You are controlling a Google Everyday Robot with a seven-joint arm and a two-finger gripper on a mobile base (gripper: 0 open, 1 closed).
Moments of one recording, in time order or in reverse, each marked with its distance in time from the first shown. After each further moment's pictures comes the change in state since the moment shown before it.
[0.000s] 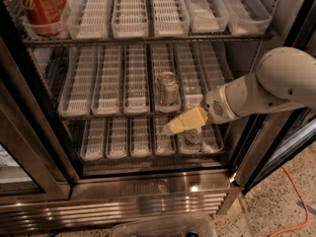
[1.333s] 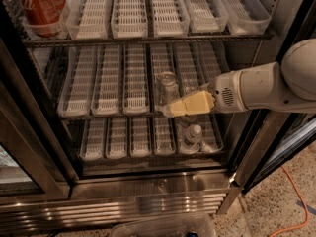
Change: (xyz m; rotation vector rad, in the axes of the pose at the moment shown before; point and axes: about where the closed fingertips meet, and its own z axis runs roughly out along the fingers) arm -0.045 0.019 -0.045 0.012 -0.218 -0.024
